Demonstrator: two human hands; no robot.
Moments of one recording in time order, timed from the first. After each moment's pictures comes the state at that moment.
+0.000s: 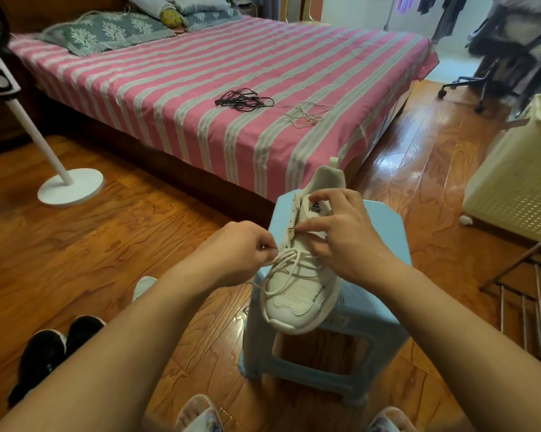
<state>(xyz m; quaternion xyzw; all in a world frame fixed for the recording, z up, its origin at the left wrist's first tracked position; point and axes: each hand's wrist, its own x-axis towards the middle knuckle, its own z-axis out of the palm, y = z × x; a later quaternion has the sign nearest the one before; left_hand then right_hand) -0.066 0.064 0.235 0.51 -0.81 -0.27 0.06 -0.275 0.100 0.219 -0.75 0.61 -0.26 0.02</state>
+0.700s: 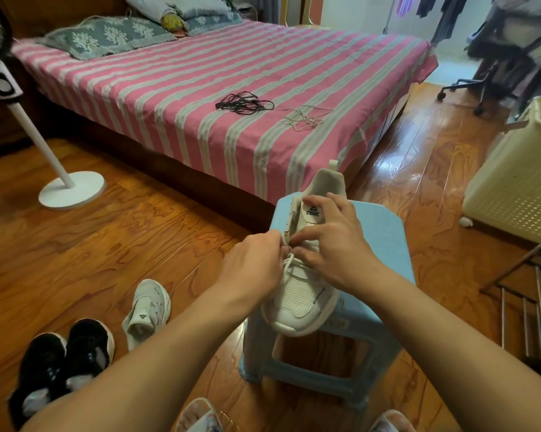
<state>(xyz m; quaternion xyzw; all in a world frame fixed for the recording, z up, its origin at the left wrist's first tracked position) -0.095 0.088 0.216 0.56 -0.80 -0.16 0.14 -0.257 0.107 0.222 -0.72 0.65 -0.24 0.08</state>
